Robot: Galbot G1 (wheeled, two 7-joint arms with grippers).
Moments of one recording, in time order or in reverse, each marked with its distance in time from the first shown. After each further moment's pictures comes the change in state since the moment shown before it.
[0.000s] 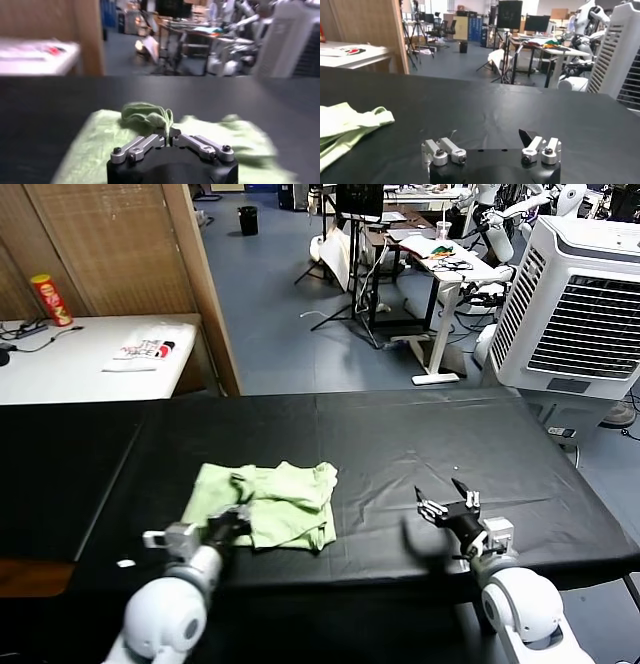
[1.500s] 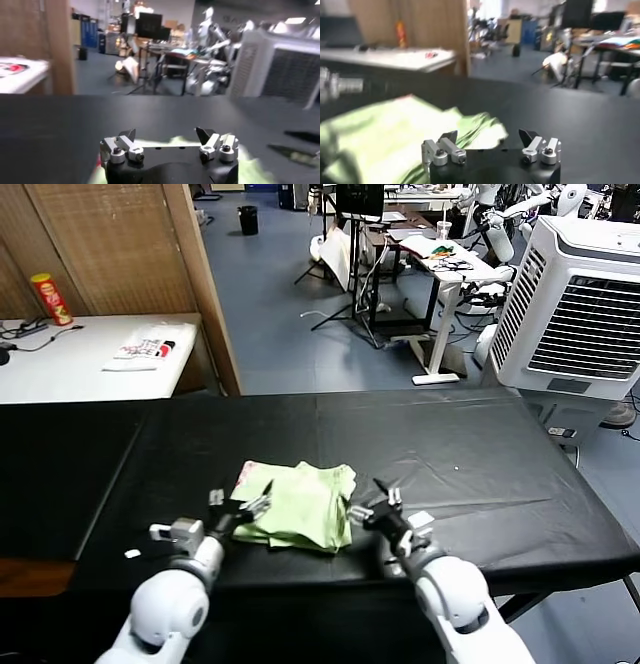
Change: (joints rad) left arm 0.011 0.061 -0.088 0.111 0.133 -0.184 0.131; right arm 0.162 0.067 -0.324 -0.121 -0.165 -0.002 -0.101
